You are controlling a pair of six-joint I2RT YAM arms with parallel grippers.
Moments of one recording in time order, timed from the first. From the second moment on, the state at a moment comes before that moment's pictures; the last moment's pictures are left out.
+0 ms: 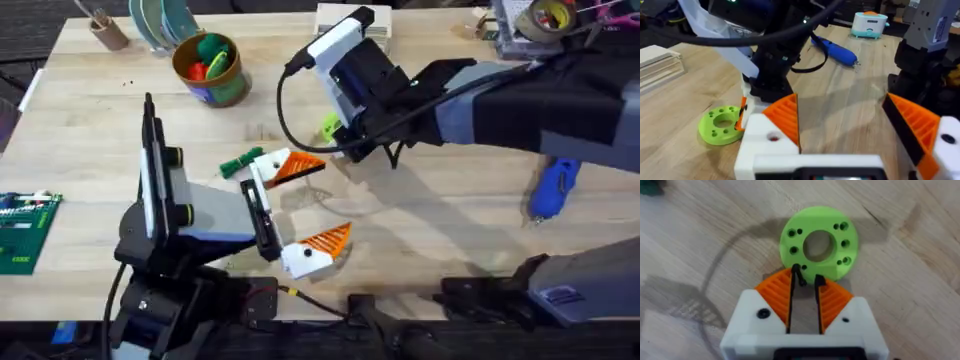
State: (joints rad) left arm -0.23 0.01 0.01 -0.09 0.98 -0.01; right arm 0.73 1.70 1.05 -0.47 0.10 0.03
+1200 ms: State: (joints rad) left arm -0.23 0.01 0.01 -0.09 0.98 -0.01; right arm 0.73 1.70 1.06 -0.47 0.10 0.03
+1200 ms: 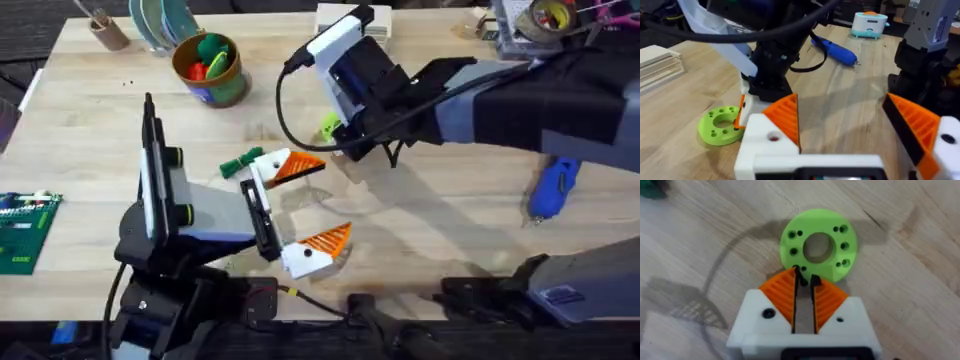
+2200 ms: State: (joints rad) left arm -0.23 0.01 0.01 -0.09 0.98 -0.01; right arm 0.73 1.69 1.06 -0.47 0.10 0.03
